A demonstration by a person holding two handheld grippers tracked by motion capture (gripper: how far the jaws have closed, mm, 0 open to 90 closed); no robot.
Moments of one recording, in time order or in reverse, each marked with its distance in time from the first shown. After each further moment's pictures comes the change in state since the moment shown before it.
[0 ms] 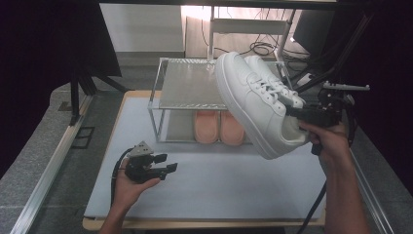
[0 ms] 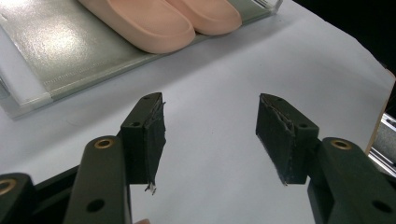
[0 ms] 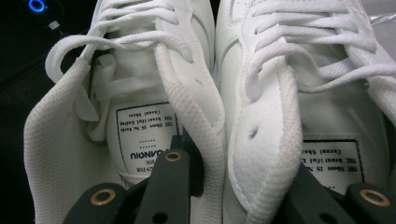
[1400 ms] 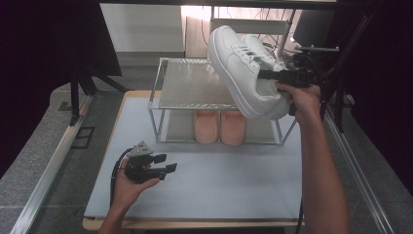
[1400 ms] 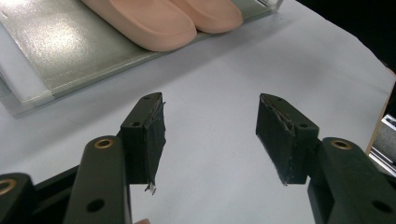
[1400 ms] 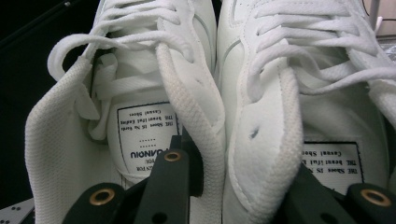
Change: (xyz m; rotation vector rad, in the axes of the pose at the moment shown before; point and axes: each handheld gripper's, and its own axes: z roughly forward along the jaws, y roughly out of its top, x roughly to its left) left arm 0.002 -0.001 0.000 0.005 -0.001 0.000; right arm -0.030 0.072 0.073 0.034 -0.257 0.077
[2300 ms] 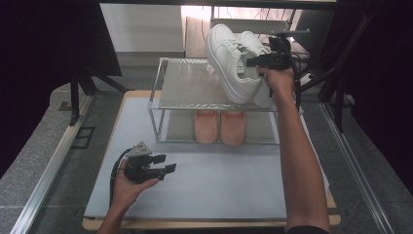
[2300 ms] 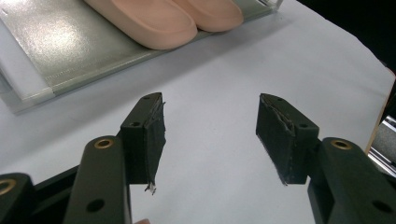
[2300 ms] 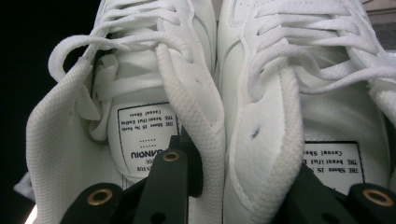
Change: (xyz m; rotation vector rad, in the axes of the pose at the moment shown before) left arm 0.002 -0.002 -0.001 -0.001 -0.002 -0.006; right arm 0.005 0.037 0.070 0.071 -0.262 0.056
